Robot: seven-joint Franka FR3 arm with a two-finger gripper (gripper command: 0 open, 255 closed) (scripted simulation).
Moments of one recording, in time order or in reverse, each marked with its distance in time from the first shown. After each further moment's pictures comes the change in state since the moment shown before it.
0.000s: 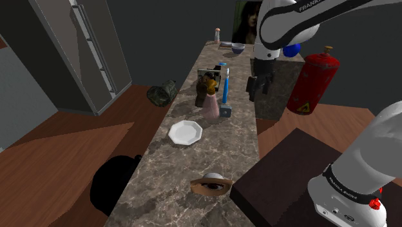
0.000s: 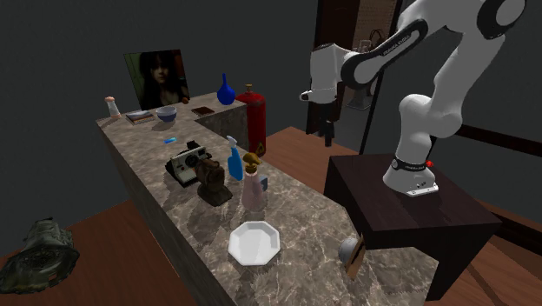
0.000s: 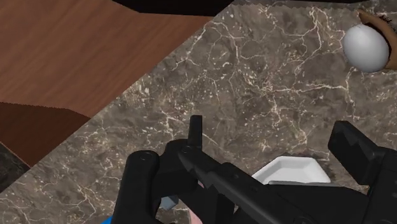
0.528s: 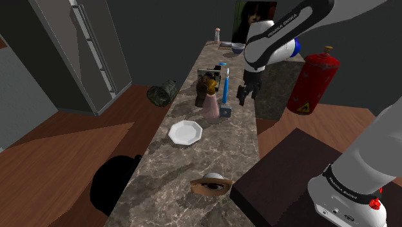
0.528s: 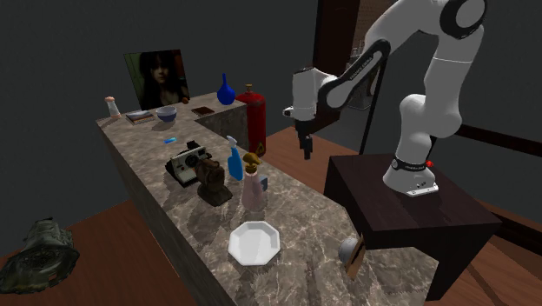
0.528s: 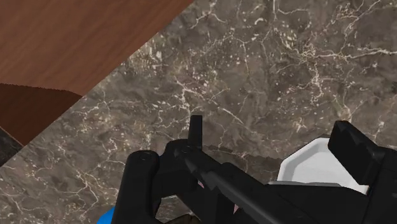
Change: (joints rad) arm -0.022 0.299 -0.036 0.079 0.000 0.271 -0.070
